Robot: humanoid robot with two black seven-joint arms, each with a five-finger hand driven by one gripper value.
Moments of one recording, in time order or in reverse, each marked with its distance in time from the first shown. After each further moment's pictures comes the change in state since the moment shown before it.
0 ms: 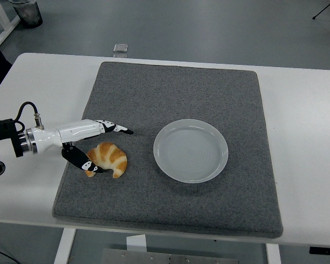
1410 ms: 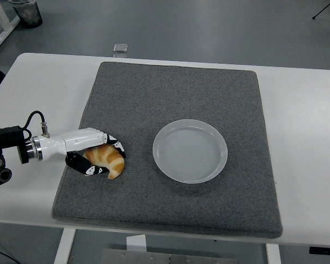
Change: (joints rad) left arm 0.016 -0.040 0.015 0.047 0.083 0.007 0.005; right arm 0.000 0.000 0.000 0.000 0.000 0.000 0.000
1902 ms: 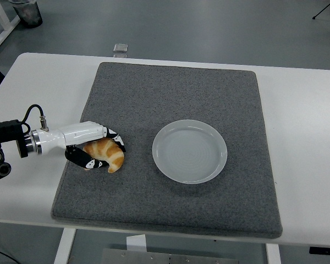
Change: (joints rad) left arm -0.028 0.007 -0.016 0.001 -0.005 -0.001 0.000; right arm 0.000 0.000 0.000 0.000 0.000 0.000 0.000
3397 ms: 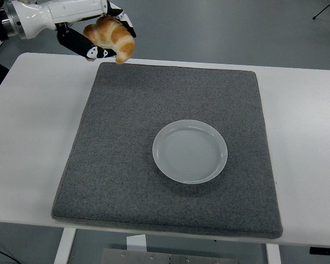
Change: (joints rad) left arm -0.528 -0.025 -0.088 0.074 -0.126 -0.225 -0.001; right arm 0.000 0.000 0.000 0.000 0.000 0.000 0.000
